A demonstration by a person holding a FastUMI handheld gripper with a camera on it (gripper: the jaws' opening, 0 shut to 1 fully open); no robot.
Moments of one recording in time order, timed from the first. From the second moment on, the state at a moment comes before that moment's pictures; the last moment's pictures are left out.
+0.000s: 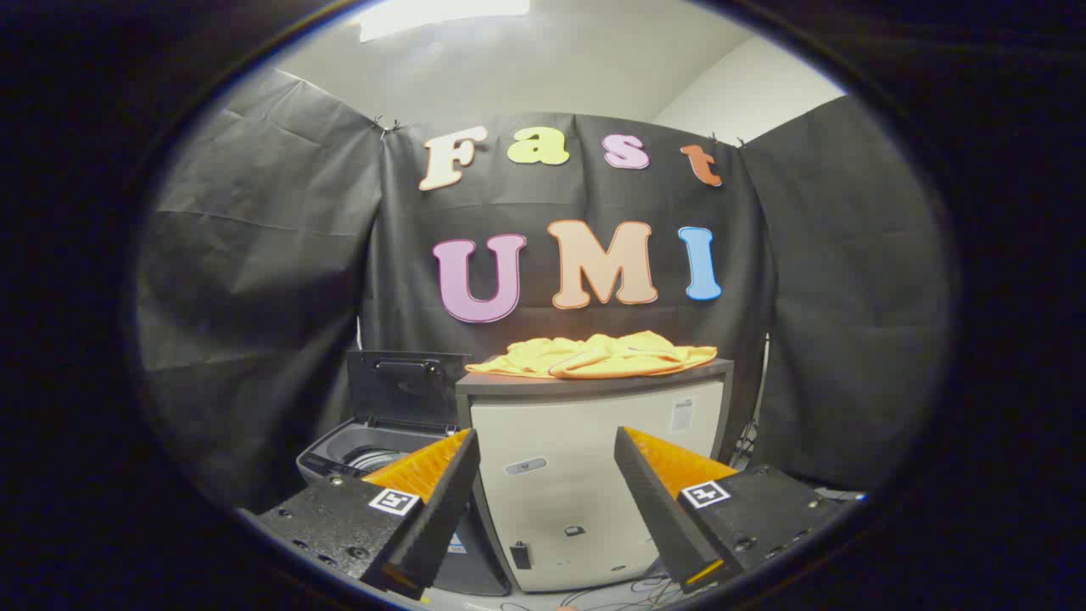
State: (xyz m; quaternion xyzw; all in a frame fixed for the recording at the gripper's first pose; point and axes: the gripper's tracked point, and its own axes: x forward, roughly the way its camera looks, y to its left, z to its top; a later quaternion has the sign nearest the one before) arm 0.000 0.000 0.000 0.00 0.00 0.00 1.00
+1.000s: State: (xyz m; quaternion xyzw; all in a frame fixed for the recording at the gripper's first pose) arm -0.016 0.003 -0.011 0.01 0.00 0.00 1.00
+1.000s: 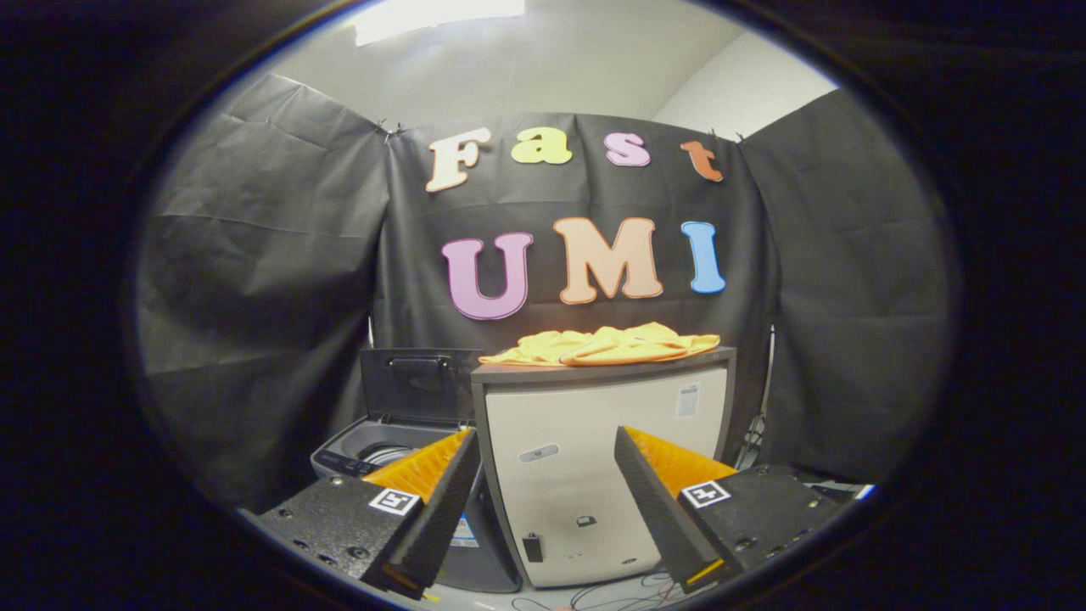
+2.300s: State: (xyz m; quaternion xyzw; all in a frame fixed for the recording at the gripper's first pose) arm 0.140 -0.053 0.083 0.00 0.03 0.01 1.00
